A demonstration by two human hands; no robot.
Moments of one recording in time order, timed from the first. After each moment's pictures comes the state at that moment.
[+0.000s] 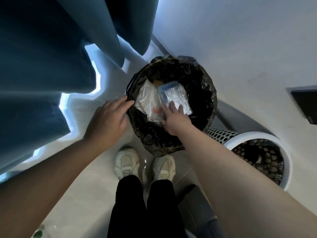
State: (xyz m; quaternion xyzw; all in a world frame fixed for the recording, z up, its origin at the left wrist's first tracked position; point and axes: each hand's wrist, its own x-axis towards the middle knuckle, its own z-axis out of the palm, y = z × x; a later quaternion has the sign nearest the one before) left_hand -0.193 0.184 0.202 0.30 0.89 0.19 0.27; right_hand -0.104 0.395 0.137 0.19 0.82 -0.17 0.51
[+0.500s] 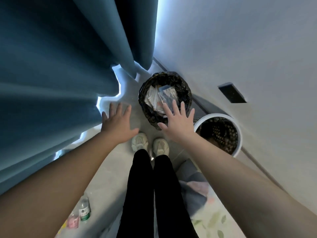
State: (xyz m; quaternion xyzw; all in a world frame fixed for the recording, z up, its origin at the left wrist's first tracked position) left_hand -0.165 0.173 0.436 0.22 0.87 -0.08 0.43; right_hand -0.062 0.360 0.420 0.18 0.90 -0.14 0.38
